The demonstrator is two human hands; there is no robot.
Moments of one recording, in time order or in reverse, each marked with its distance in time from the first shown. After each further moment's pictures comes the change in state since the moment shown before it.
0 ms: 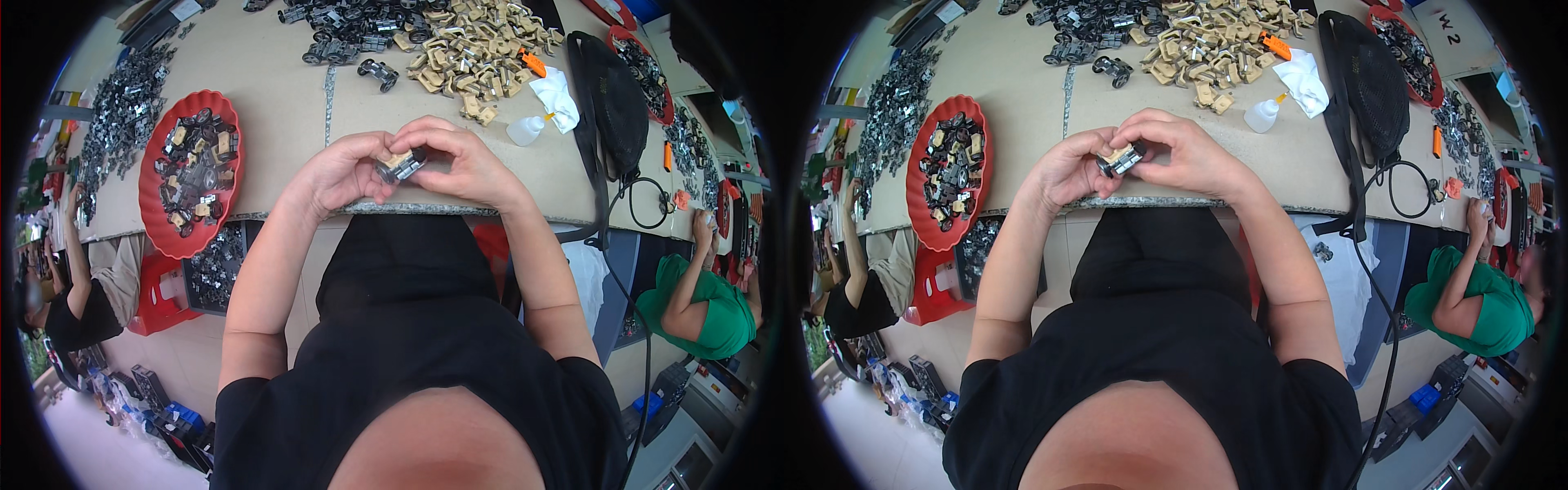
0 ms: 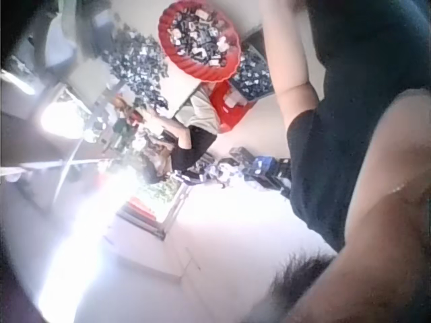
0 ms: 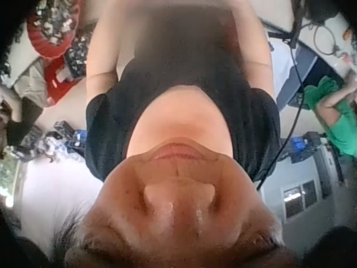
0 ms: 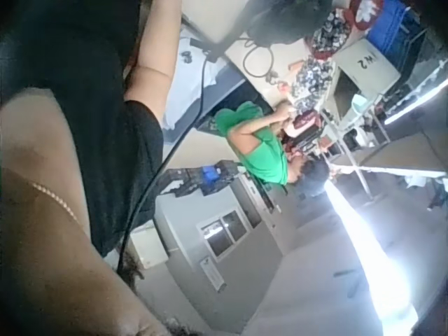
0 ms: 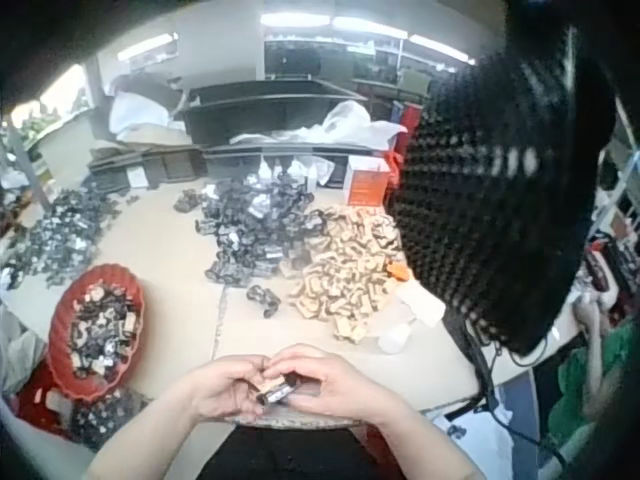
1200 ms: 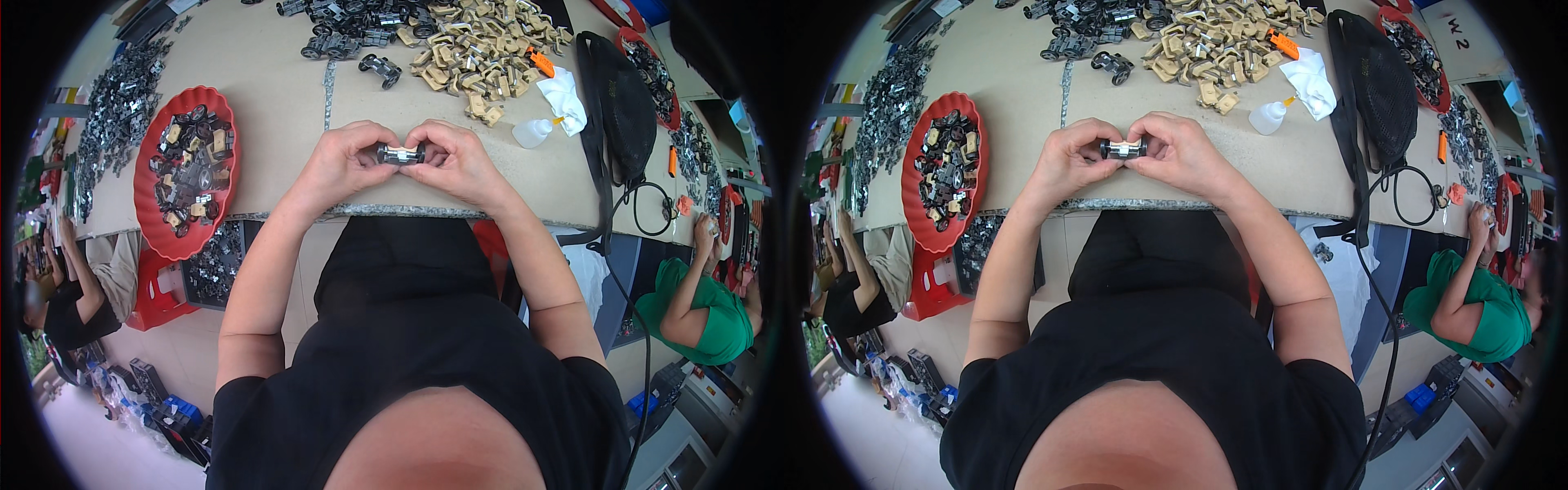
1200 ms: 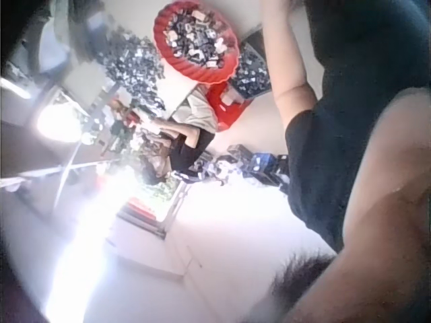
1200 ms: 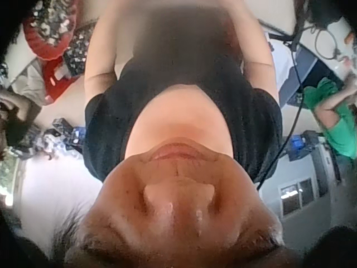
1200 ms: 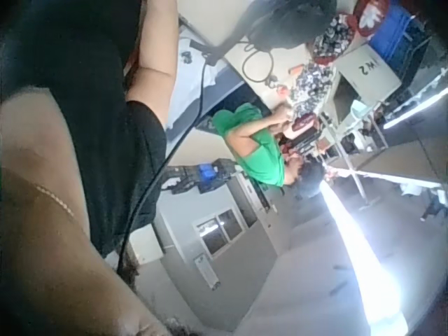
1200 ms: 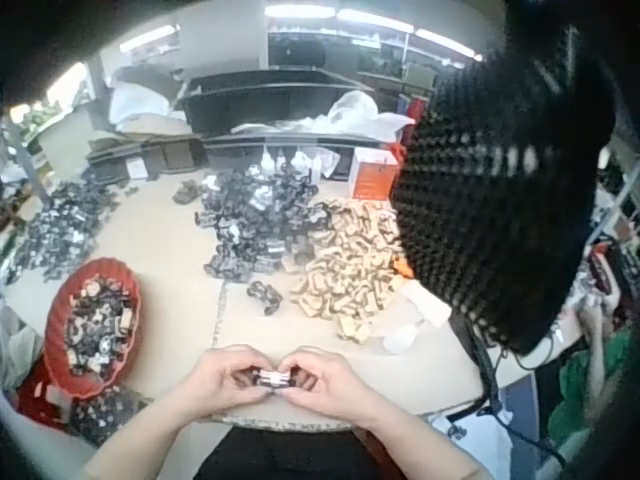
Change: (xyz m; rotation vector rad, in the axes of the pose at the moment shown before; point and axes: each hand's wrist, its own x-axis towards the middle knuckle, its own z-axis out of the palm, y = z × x) left_hand -0.003 -0.007 0.001 1.012 0.269 0.632; right_hand -0.003 0.014 0.012 0.071 0.138 0.281
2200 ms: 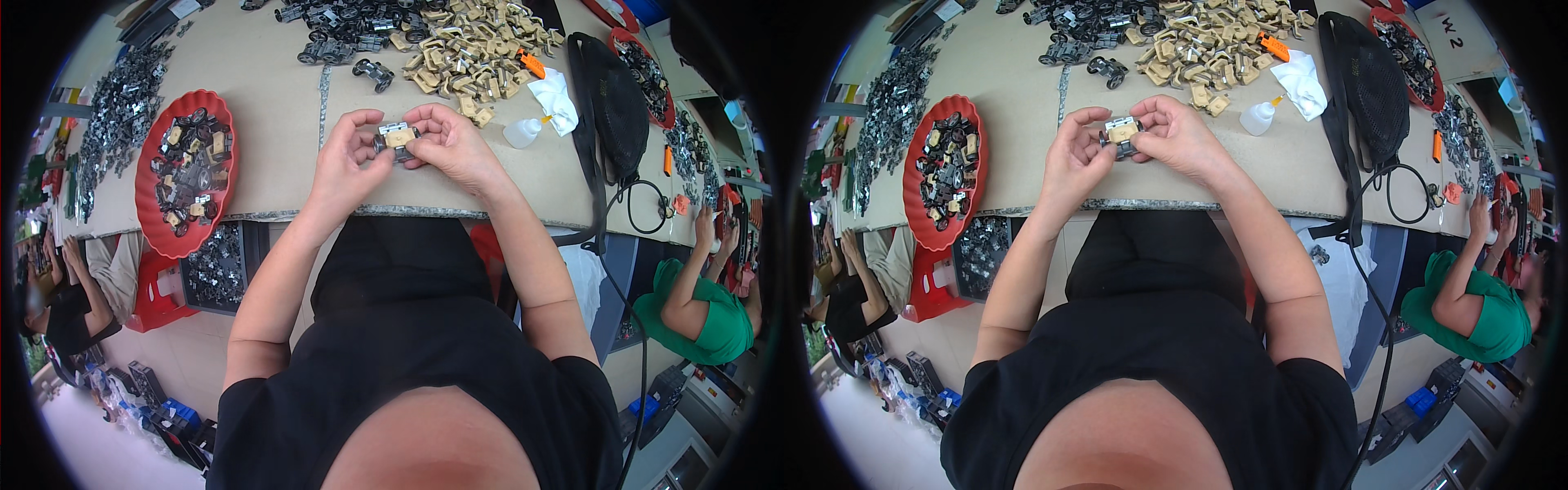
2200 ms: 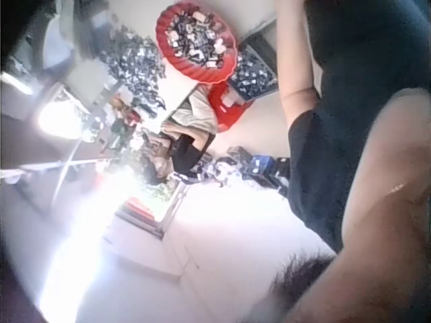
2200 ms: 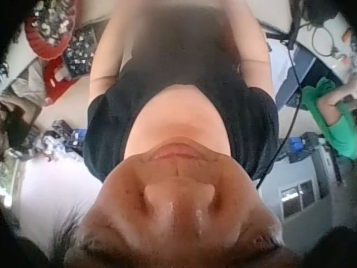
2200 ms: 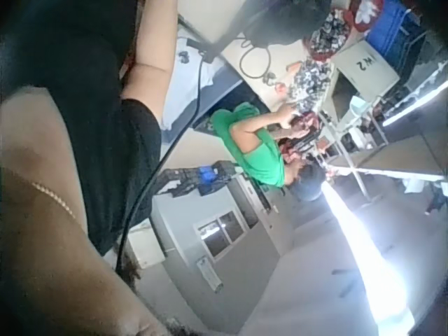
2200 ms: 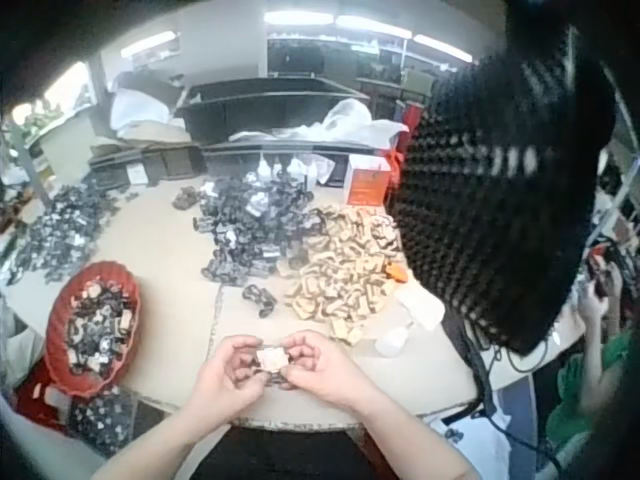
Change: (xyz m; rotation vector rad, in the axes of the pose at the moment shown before) left_hand -0.003 0.002 0.033 -0.262 0.308 -0.026; right_hand 0.011 0.000 -0.007 0.471 0.055 0.313
